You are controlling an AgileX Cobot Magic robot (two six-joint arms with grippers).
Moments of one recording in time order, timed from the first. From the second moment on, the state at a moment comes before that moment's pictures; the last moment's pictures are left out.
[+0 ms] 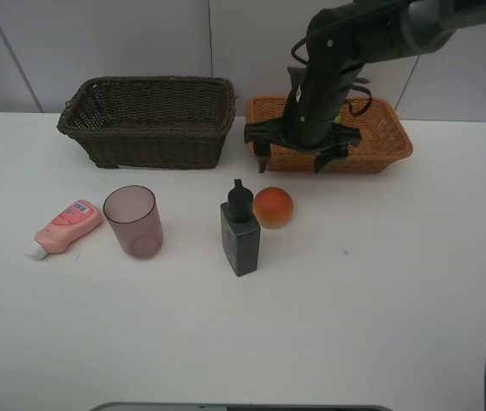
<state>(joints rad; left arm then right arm) -0.04 -0.01 -0.50 -0.01 1.06 -0.01 0.52 2.08 -1.49 -0.14 0.80 0.52</state>
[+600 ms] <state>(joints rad) -0.04 -0.01 -0.50 -0.01 1.06 -0.01 0.60 2.15 -1.49 -0.22 0.77 0.73</state>
